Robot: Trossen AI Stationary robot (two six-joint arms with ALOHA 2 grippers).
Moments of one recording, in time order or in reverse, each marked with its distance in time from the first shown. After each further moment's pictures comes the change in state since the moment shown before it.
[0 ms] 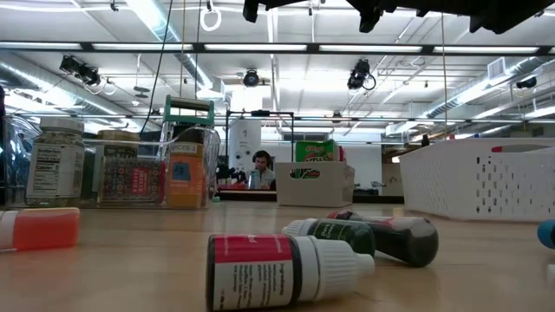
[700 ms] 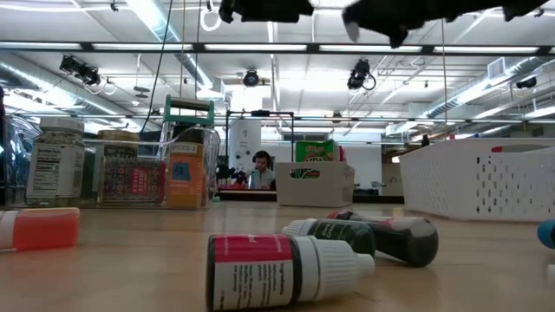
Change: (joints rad) left arm -0.044 -0.005 0.000 -0.128 -0.302 0.037; right arm 0.000 -0.219 0.000 -0.476 0.169 0.055
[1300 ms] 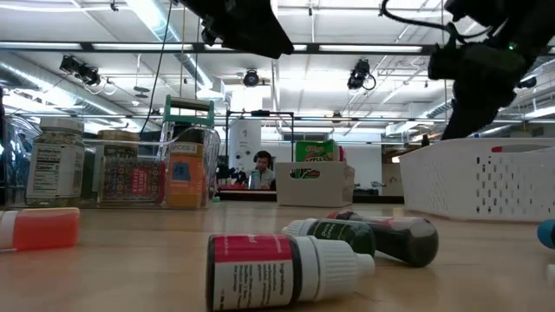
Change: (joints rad) left arm -0.029 0.000 0.000 -0.328 -0.008 -0.249; right arm 0.000 -0.101 -0.048 -0.959 -0.011 0.642
